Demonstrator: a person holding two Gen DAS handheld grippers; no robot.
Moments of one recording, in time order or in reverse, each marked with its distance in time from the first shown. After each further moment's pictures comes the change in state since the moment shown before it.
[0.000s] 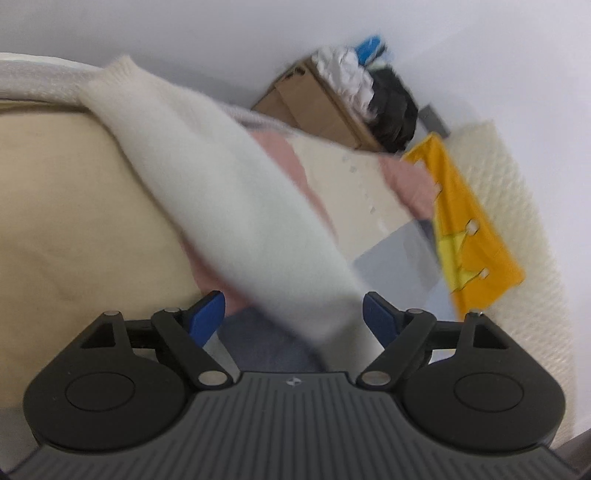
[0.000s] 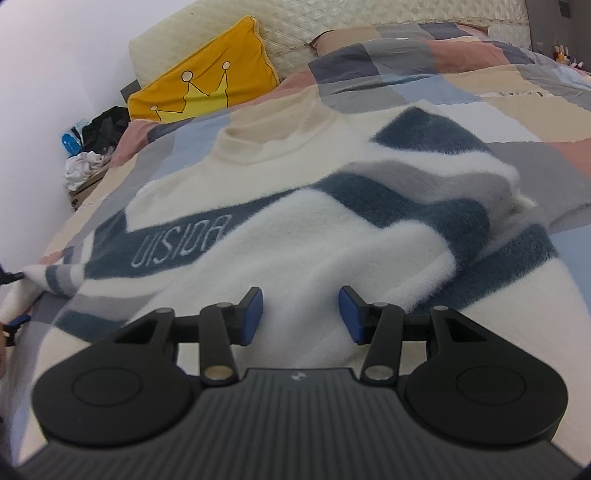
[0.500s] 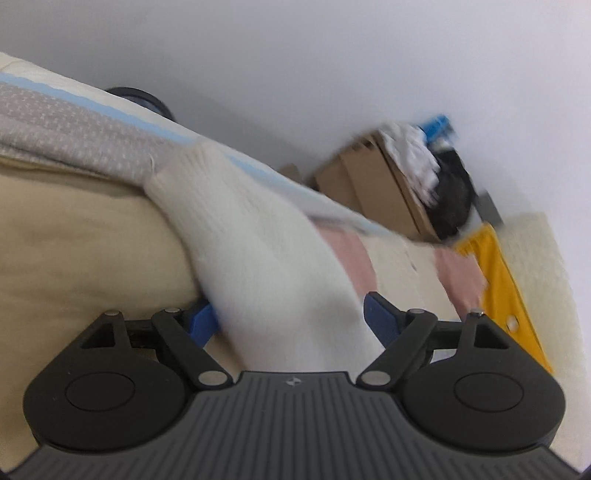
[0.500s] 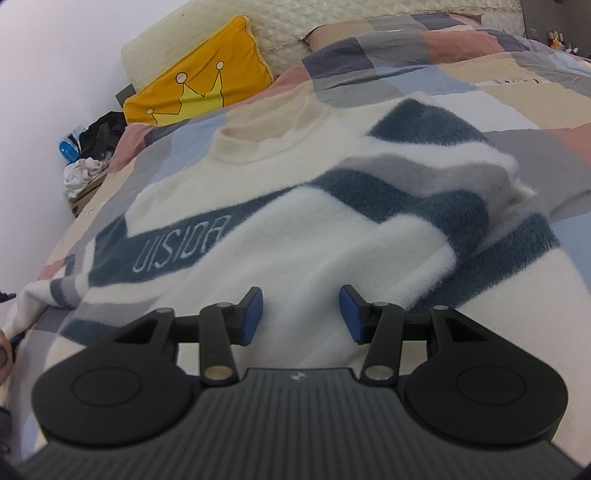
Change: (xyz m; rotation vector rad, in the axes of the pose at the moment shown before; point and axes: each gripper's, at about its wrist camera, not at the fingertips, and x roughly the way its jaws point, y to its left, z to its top) left arm 0.010 0.037 0.057 -0.174 -0.213 0.182; right arm -0.001 -0.005 0.001 0.043 0.016 0.012
